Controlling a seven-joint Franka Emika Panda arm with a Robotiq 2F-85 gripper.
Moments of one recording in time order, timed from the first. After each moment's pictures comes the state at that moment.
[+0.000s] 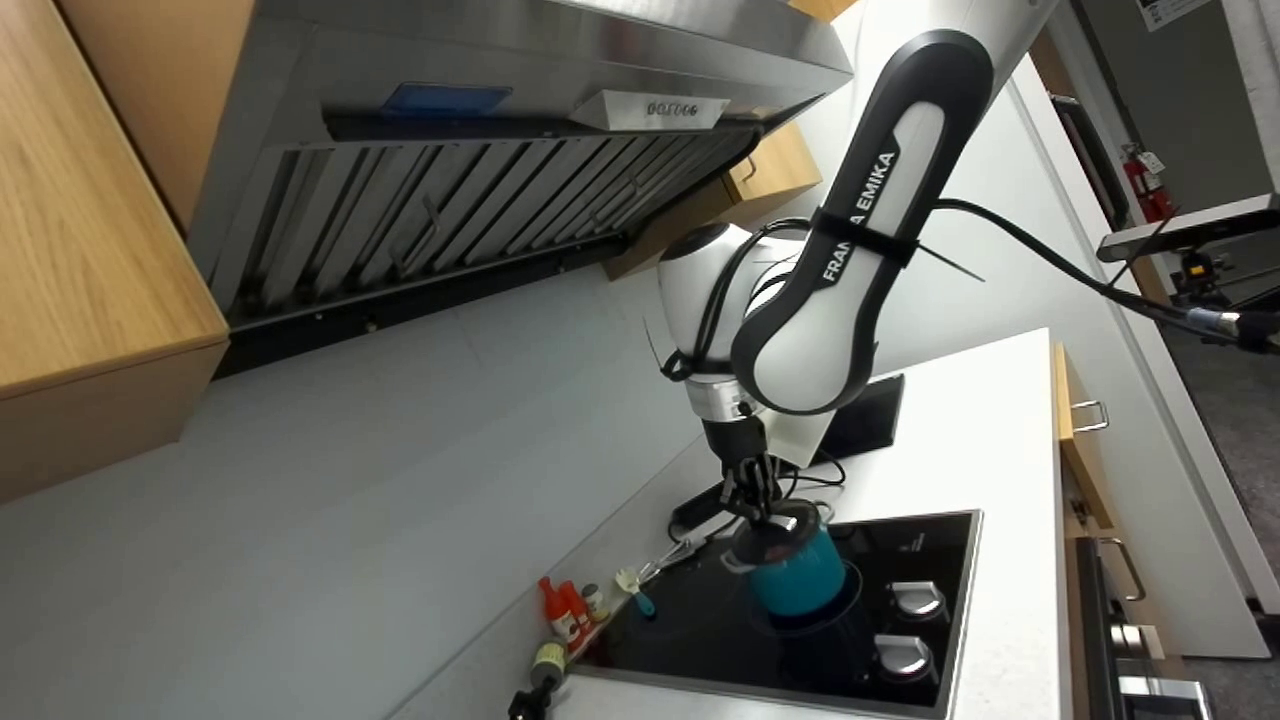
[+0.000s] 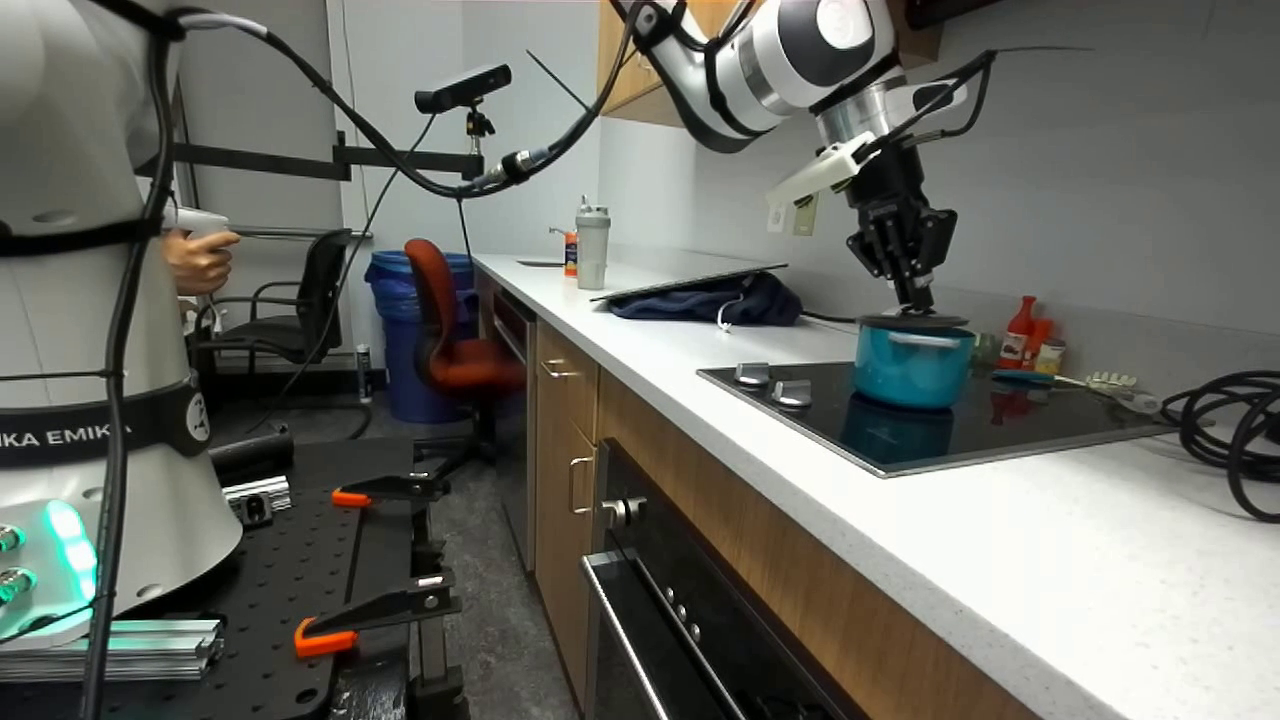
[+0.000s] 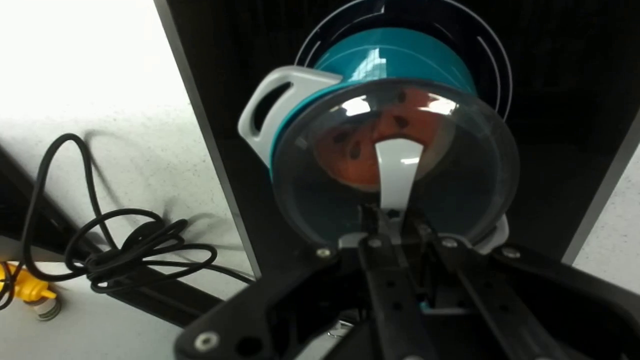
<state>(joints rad) 0.11 0.36 -0.15 -1.87 -0.33 2.61 0.29</state>
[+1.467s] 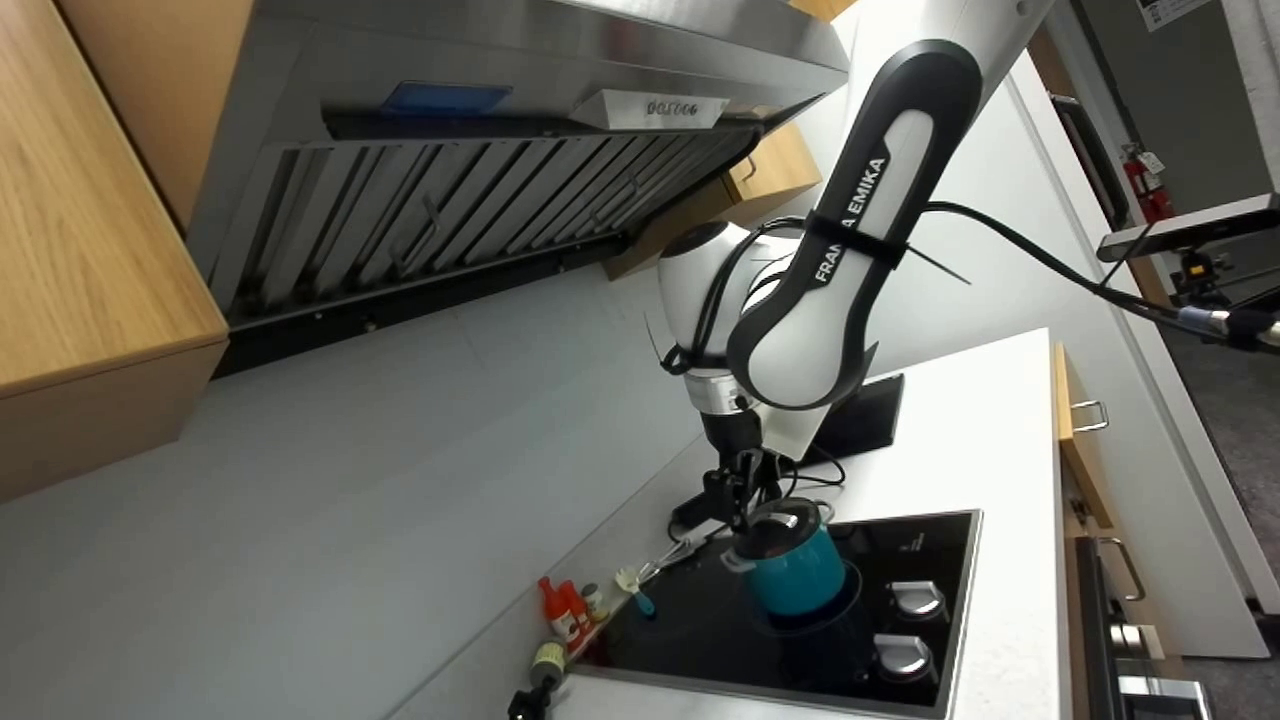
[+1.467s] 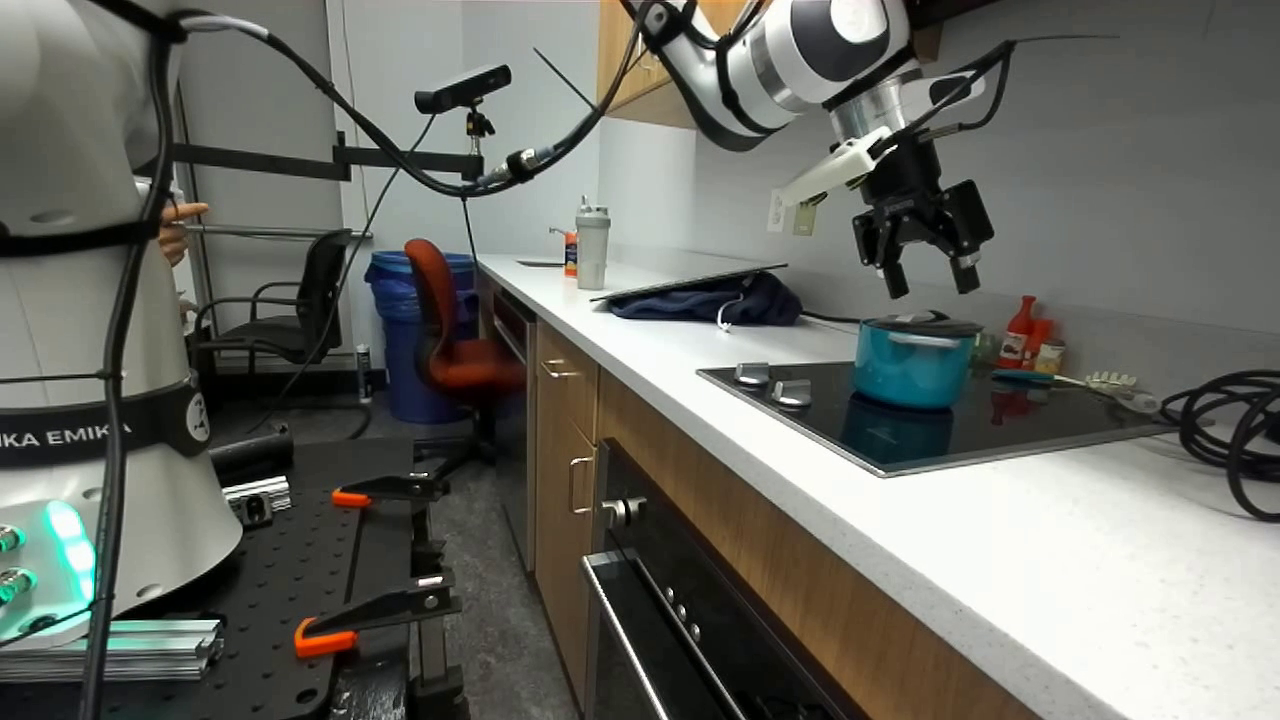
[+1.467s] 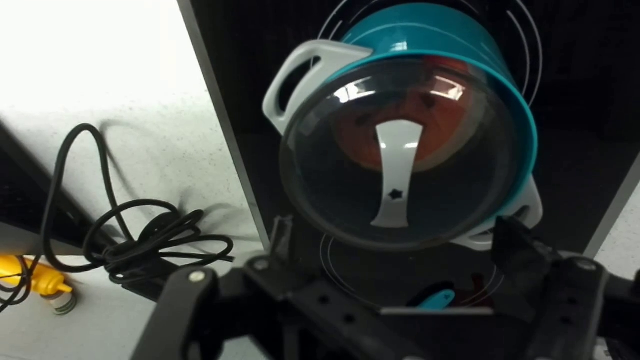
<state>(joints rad) 0.10 0.37 -0.16 -1.84 -0.33 2.61 0.29</state>
